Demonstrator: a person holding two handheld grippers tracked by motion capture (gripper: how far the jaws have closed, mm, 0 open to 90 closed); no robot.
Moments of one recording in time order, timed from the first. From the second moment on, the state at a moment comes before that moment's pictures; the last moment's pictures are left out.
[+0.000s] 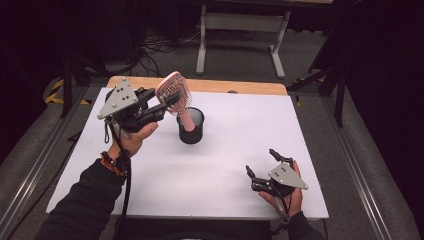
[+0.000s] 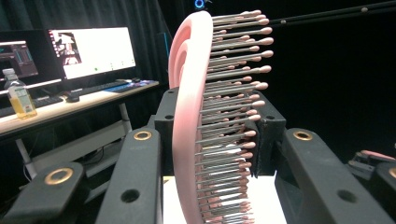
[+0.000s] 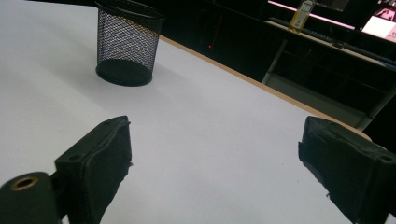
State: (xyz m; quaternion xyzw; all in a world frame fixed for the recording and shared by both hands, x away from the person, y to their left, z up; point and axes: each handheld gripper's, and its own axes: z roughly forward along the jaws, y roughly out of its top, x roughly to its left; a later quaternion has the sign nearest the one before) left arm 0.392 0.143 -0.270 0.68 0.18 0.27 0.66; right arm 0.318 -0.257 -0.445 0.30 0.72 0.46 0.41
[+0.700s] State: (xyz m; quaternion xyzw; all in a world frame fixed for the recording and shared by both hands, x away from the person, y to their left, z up) left arm 0.451 0.124 -0.276 0.70 0.20 0.27 0.63; right arm 0.320 -0.256 -0.446 0.30 0.73 0.47 0.40
